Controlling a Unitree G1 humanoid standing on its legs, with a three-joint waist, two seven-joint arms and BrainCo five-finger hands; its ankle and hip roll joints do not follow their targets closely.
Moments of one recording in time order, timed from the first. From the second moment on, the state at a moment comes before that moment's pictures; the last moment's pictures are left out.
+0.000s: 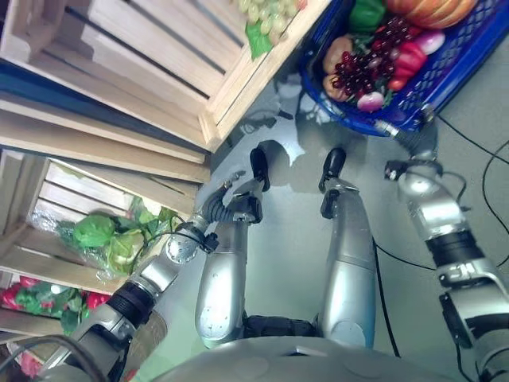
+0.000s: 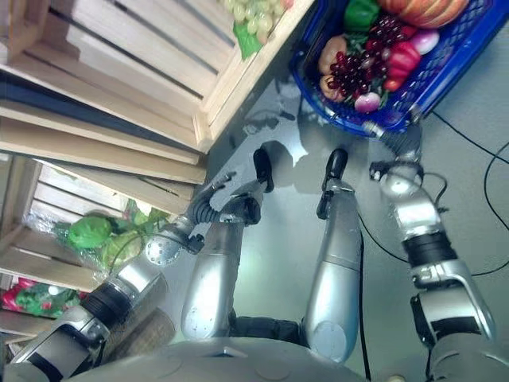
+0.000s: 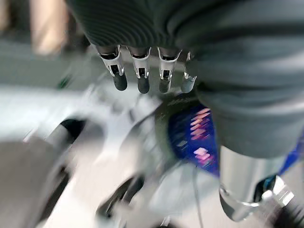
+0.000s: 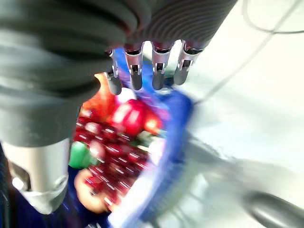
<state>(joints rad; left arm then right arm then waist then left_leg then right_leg) -0.19 0.57 -0.54 0.16 0.05 -0.22 0.22 -0.33 -0.60 0.21 0.30 0.23 0.17 -0.53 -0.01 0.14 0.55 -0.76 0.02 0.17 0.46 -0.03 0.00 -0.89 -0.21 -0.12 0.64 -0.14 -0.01</state>
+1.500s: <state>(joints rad) -0.98 1.09 -0.77 0.25 0.86 0.18 0.43 -0.05 -0.85 0.32 0.01 -0.12 -0.10 -0.33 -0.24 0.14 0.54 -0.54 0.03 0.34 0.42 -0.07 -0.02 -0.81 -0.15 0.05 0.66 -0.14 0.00</state>
